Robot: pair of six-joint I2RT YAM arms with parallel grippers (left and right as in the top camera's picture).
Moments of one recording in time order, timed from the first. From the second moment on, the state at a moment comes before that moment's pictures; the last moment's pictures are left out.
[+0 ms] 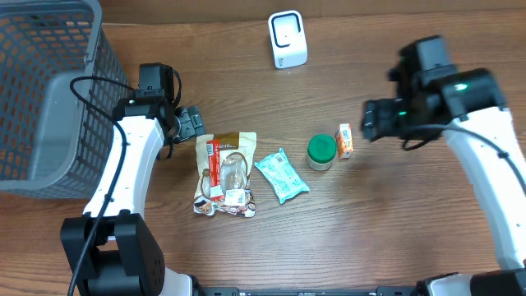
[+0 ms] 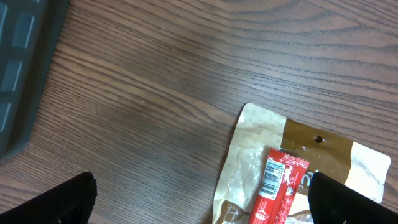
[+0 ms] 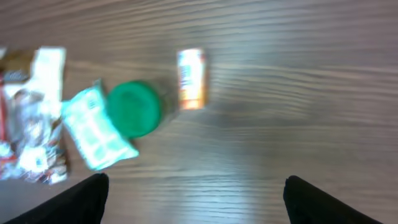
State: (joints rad) left arm 0.05 1.67 1.30 -0.89 -0.16 -0.34; right arm 0.28 1.58 1.59 -1.28 -0.09 0.26
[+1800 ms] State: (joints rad) left arm 0.05 1.67 1.30 -0.89 -0.16 -0.34; right arm 0.55 1.88 1.34 -0.81 -0.04 0.19
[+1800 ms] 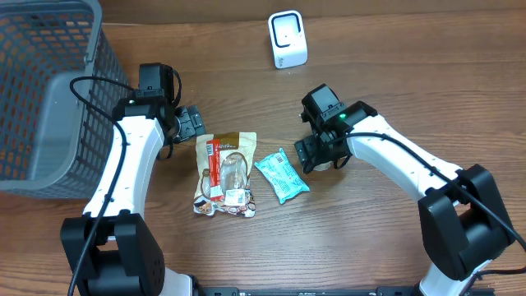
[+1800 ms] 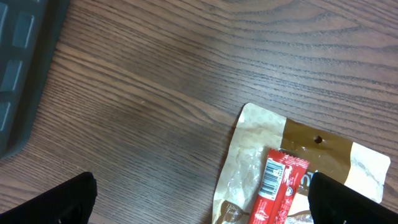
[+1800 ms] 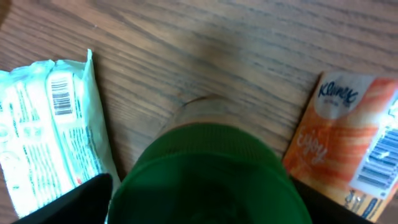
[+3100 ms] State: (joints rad) left arm 0.05 1.67 1.30 -0.89 -0.16 -0.34; right arm 0.55 1.88 1.58 -0.97 -0.02 0.46
